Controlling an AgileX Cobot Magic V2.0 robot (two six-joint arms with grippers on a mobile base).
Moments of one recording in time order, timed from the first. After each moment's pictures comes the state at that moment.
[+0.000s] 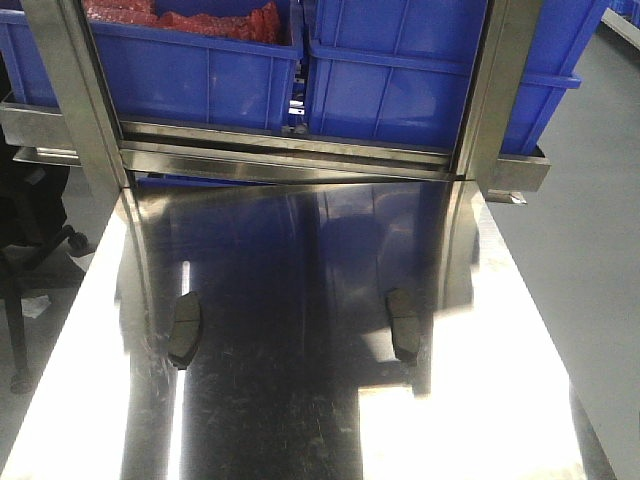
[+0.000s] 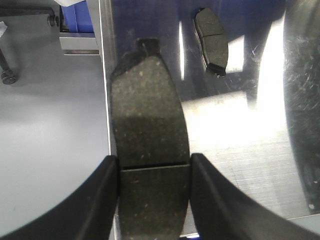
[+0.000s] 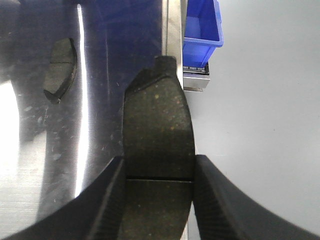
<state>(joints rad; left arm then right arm) -0.06 0.66 -0.63 -0.10 0.94 -0.01 0.04 0.61 -0.58 0.01 0.83 0.01</state>
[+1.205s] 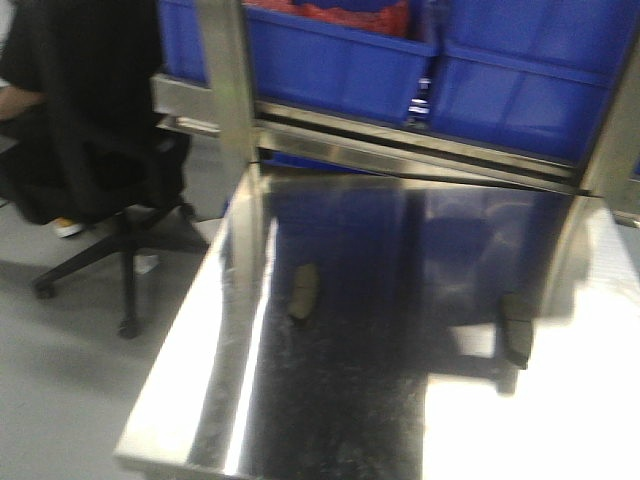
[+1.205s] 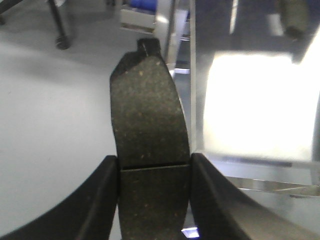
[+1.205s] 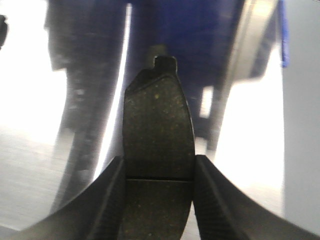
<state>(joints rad) -0.06 0.66 -0.63 -0.10 0.94 -0.01 0.04 0.61 -0.58 0.01 0.83 0.01</state>
